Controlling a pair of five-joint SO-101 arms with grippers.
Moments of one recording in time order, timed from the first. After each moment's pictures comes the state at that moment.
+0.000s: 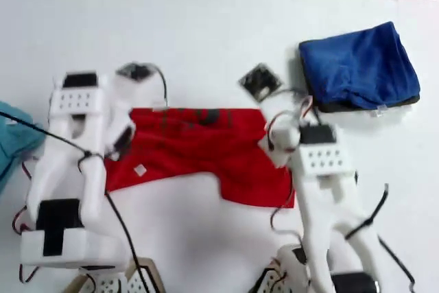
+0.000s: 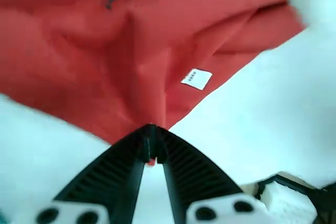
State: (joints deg) left arm -11.8 -2.5 25.5 84.1 -30.2; right arm -10.5 -31.4 48.0 57.6 36.1
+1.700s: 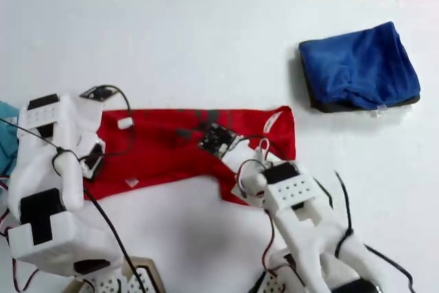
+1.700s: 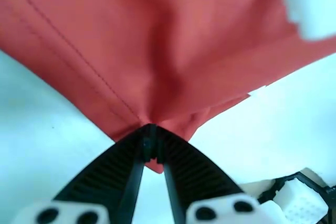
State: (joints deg) left arm -27.0 3.2 27.6 81.3 -35.9; right arm -24.4 -32.2 65.8 46.8 38.3
